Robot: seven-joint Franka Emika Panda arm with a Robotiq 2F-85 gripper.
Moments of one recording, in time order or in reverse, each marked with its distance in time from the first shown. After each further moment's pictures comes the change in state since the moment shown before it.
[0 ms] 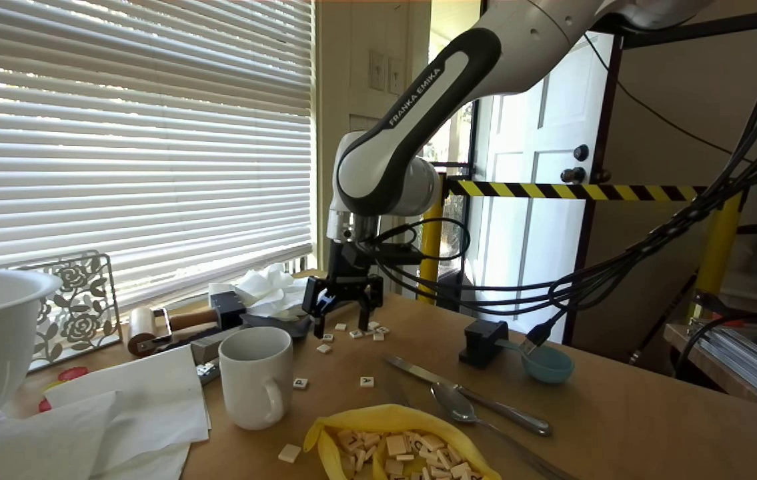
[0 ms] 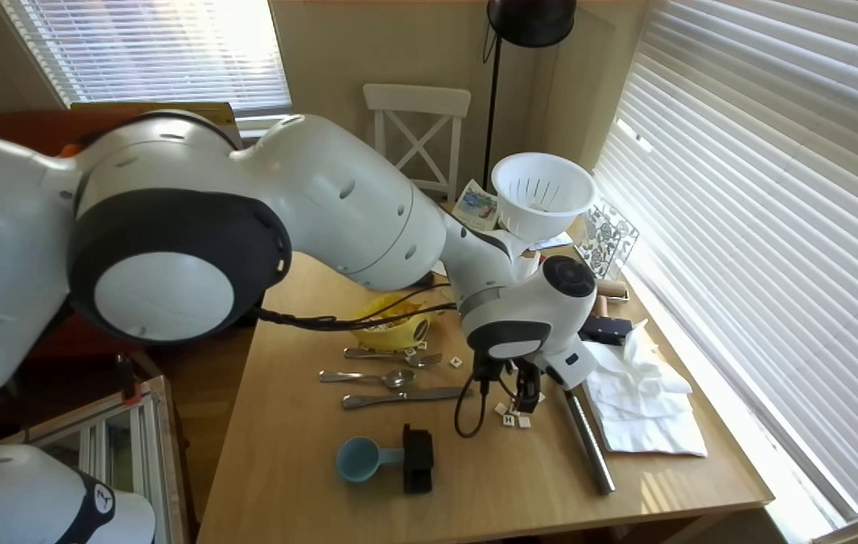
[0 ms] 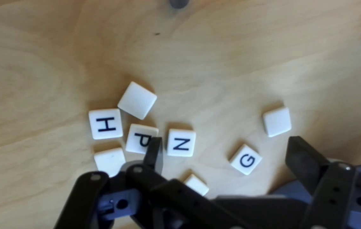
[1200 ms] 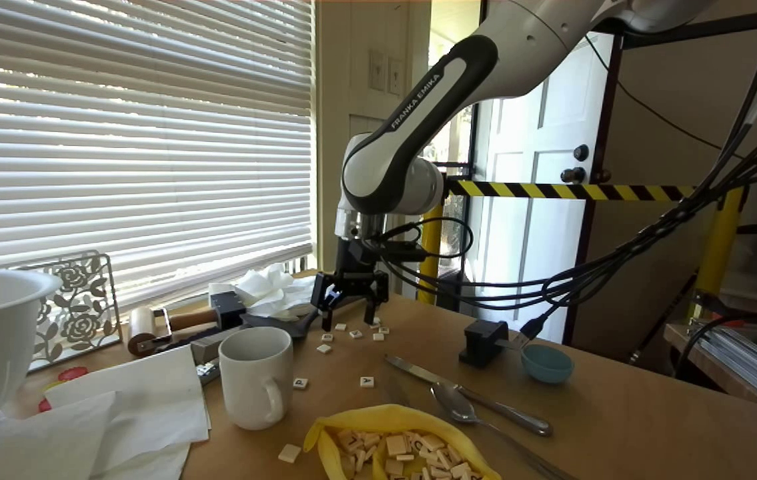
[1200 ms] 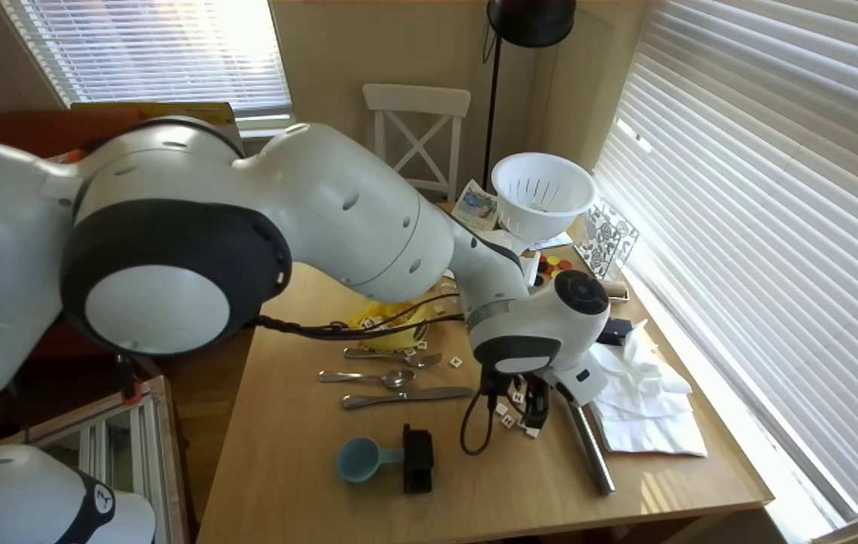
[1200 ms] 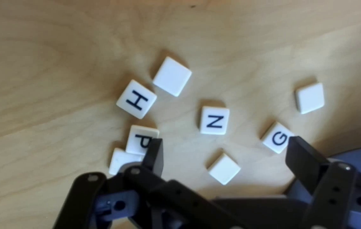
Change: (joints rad) arm -0.028 0.003 -0.014 0.003 0.017 0.000 -0.030
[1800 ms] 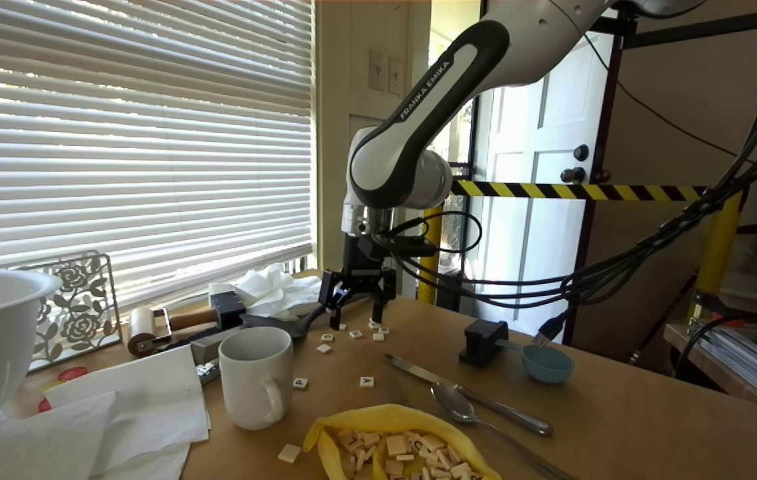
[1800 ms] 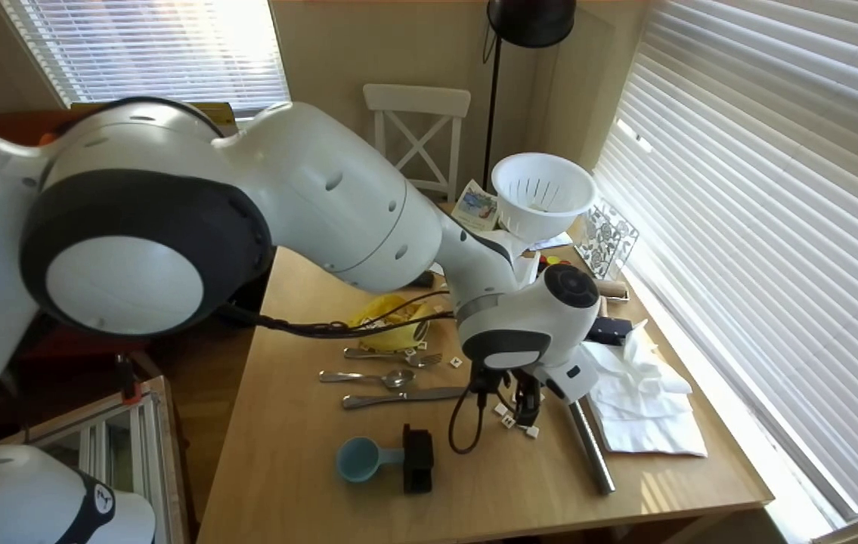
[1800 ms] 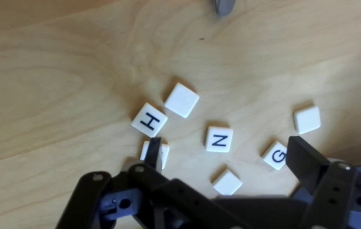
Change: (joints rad) arm 0.020 -0.059 -0.013 -0.081 -0.001 0.002 -0.005
